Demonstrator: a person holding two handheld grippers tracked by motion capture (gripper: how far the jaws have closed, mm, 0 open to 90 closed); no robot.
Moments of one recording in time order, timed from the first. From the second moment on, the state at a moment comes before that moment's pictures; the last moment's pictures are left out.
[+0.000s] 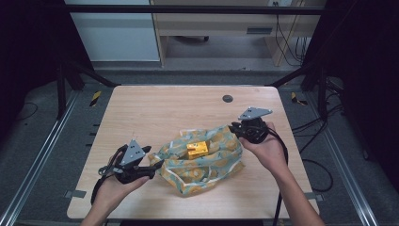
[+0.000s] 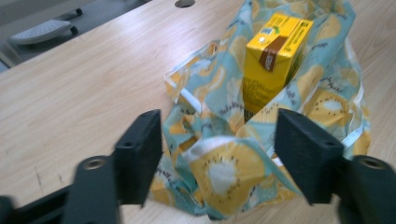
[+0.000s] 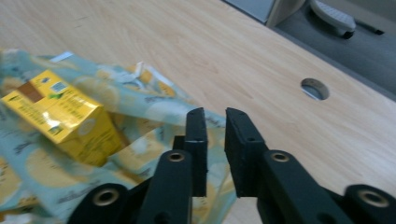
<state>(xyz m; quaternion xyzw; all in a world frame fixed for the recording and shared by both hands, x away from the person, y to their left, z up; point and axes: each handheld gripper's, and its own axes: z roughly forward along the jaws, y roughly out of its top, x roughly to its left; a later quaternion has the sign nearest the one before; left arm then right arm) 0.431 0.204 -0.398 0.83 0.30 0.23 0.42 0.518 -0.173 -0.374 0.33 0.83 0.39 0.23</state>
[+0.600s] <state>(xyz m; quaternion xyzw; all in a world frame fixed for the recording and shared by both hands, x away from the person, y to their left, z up) 0.473 0.152 -0.410 0.88 0.25 0.15 0.37 0.499 -0.166 -0.401 0.33 0.84 0.38 0.20</state>
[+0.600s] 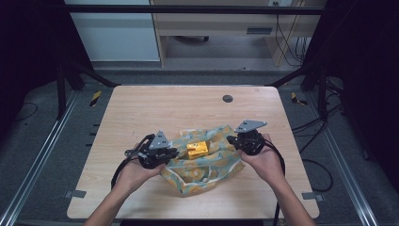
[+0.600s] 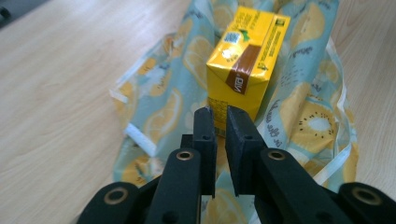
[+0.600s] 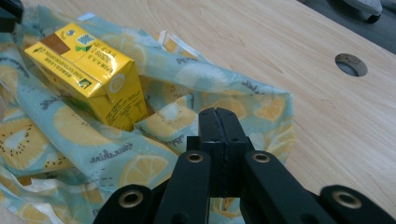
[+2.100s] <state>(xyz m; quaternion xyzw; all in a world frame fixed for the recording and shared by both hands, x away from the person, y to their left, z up) 0.509 0.144 -0.468 0.89 0.30 0.20 0.27 0.468 -0.154 -0.466 0.31 0.89 0.30 0.17</state>
